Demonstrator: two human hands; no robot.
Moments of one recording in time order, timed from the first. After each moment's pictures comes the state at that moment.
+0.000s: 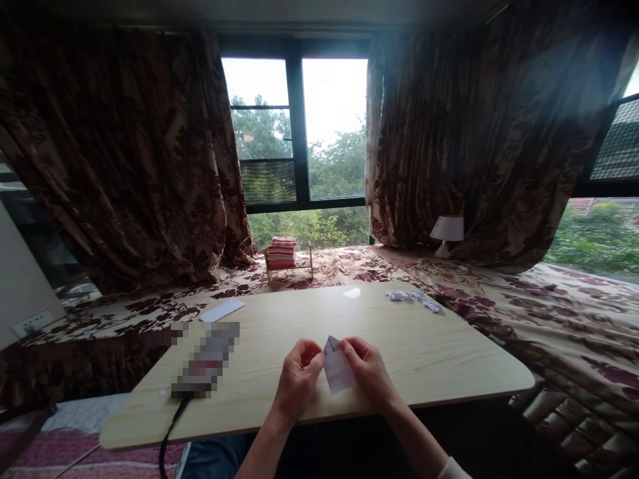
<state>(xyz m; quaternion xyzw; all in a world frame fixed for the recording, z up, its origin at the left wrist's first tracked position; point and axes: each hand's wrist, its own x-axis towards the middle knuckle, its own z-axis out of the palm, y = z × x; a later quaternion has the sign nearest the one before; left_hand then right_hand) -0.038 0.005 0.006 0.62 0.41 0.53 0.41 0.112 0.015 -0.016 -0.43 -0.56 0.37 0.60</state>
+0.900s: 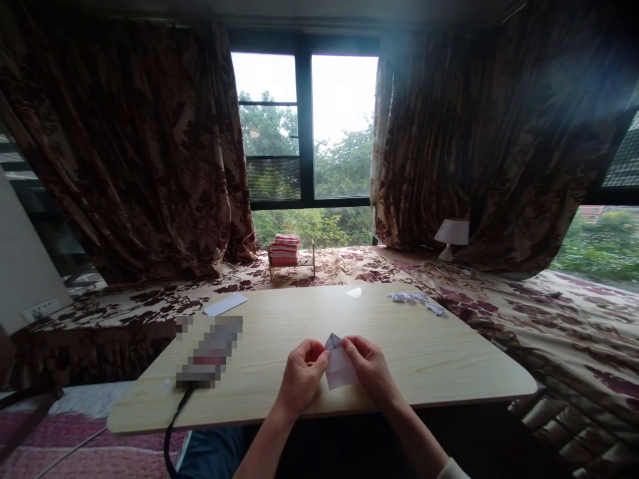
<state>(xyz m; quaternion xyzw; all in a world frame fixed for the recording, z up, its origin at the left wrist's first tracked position) -0.039 0.009 -0.002 0.64 0.43 0.52 0.37 0.111 0.013 -0.016 -0.42 -0.56 0.39 0.60</state>
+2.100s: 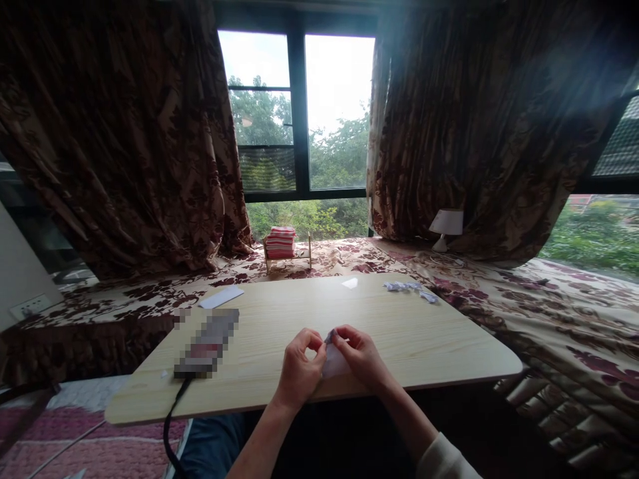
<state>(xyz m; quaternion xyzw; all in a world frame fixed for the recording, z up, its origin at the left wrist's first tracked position) -0.033 0.000 0.004 0.67 0.40 0.56 0.27 0.109 0.010 -0.008 -0.40 -0.61 0.38 0.57</state>
